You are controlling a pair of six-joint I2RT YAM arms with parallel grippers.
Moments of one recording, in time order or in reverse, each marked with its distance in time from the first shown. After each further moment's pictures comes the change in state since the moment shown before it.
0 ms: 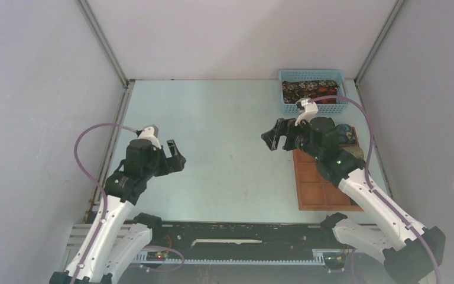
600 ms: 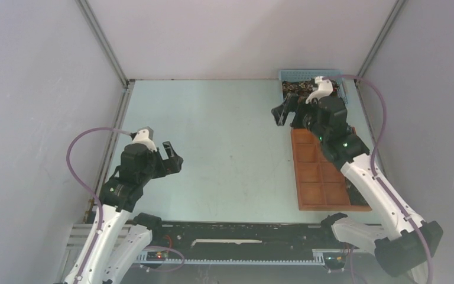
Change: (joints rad) left arm 0.000 -0.066 0.000 -0.016 -0.027 -0.005; right arm -0.086 0.080 0.174 -0.052 0.093 -0.008
